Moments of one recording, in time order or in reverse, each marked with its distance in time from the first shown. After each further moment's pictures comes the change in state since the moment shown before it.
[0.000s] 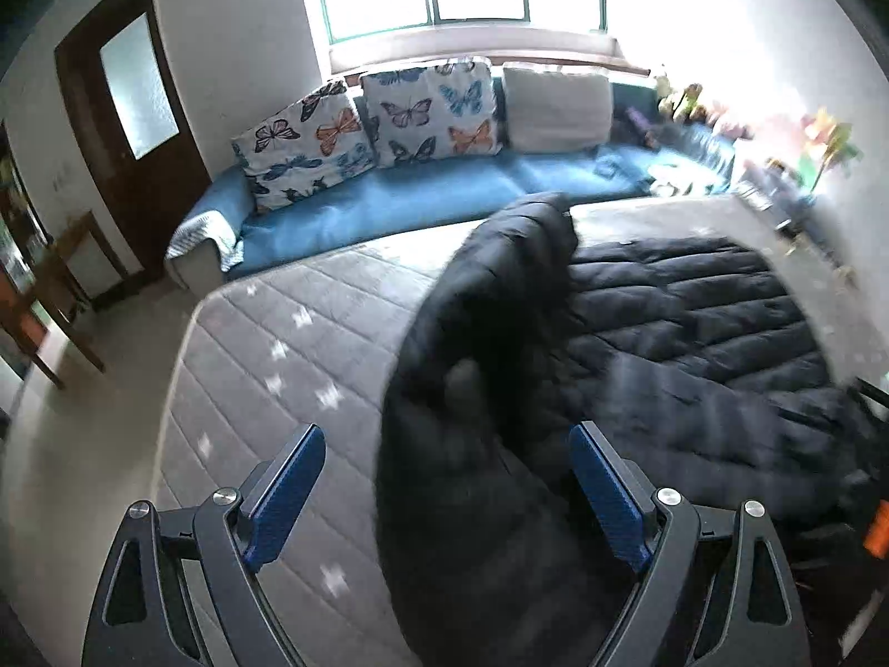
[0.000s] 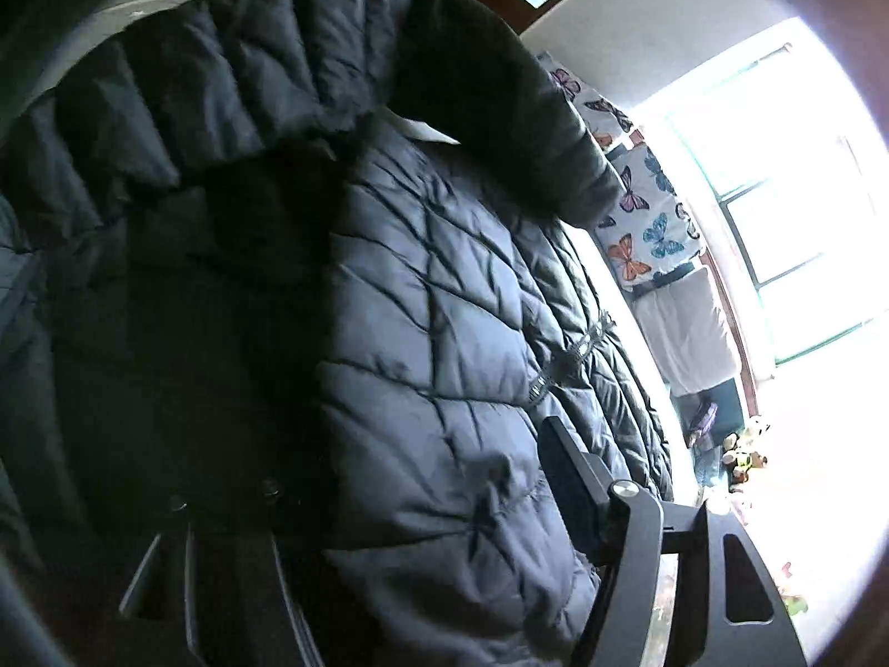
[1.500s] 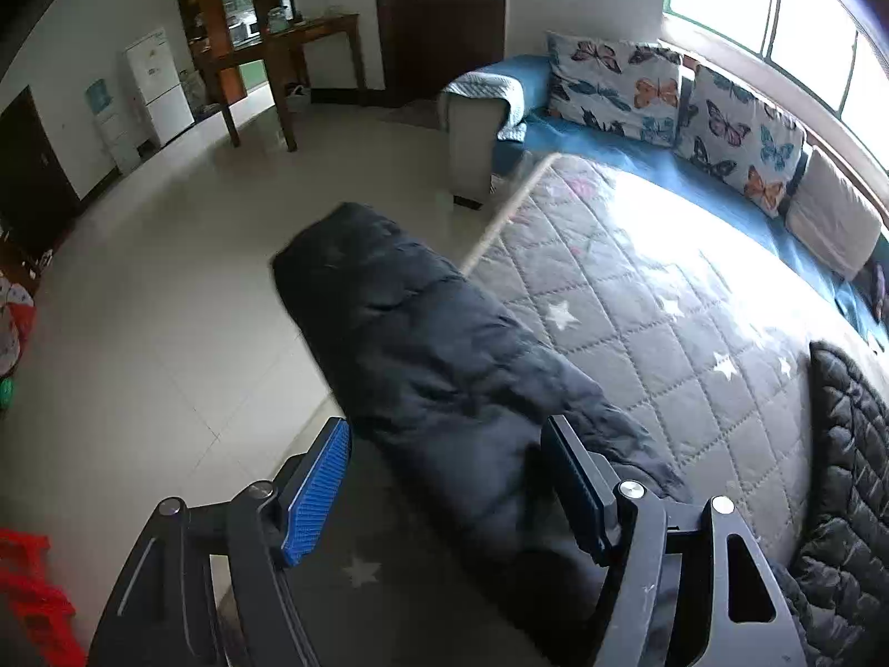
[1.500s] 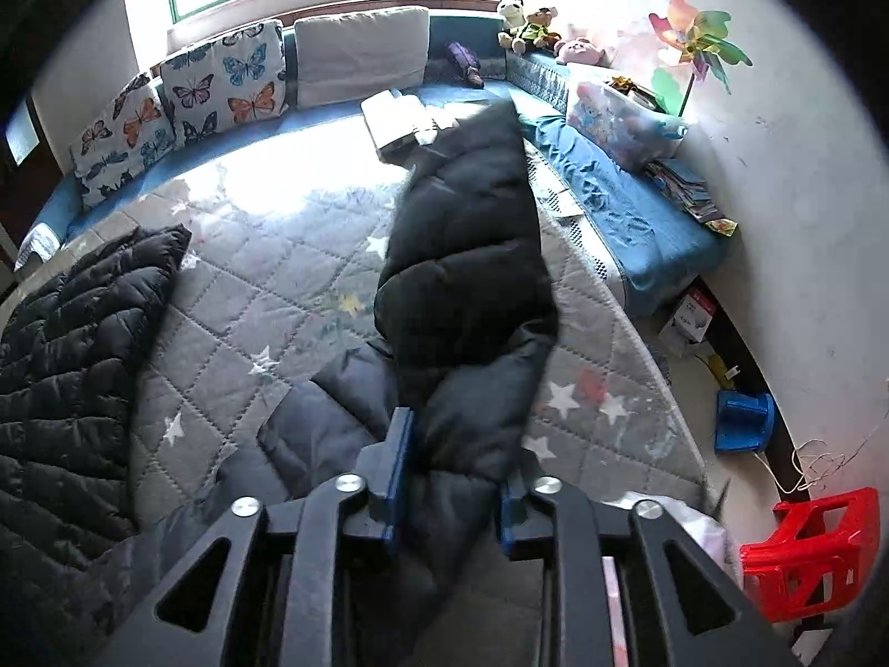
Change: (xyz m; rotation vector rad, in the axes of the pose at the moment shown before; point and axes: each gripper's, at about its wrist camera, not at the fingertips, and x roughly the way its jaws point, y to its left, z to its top) left arm 0.018 0.287 -0.154 -0.682 0.144 0.363; right arm -0.028 -0.287 -0.361 1.239 0.327 -0.106
